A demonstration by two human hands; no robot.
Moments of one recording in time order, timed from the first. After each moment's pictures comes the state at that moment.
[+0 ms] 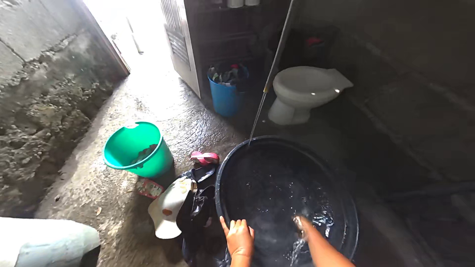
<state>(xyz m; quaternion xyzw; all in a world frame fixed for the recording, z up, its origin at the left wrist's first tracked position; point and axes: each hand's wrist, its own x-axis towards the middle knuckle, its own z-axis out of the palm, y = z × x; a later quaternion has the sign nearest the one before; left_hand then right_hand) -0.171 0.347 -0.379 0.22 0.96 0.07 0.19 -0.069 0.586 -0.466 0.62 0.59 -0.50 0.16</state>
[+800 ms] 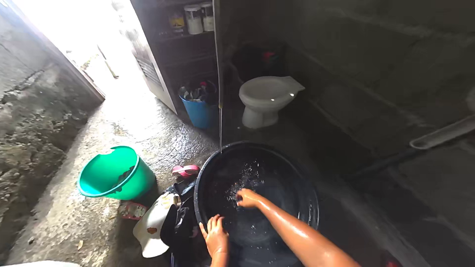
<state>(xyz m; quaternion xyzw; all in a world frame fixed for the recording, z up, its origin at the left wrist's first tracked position) -0.168 0.343 -0.383 0.21 0.96 0.13 0.13 -0.185 0.566 -0.364 0.14 0.88 -0.35 0.29</state>
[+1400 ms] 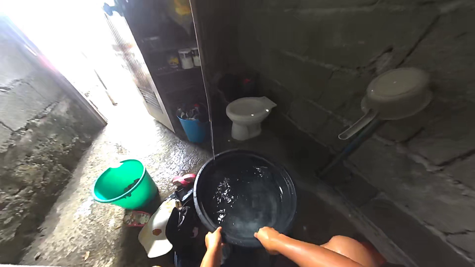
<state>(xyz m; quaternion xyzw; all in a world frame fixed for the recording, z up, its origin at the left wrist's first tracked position) -0.129 0.306 -0.336 -0.19 0.75 0.51 0.36 0.010 0.472 -0.289 0.12 0.88 -0.16 0.44</state>
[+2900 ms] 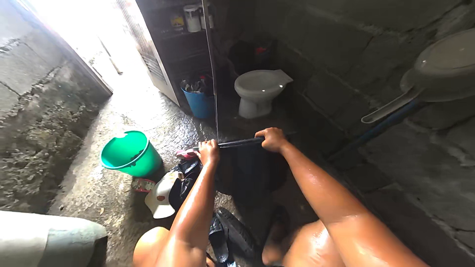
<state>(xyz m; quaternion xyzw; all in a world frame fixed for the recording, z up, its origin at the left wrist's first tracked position) -0.246 0.414 -0.182 0.19 0.92 0.34 0.10 -0.099 0.629 -0.144 0.18 0.97 -0.17 -0.04</state>
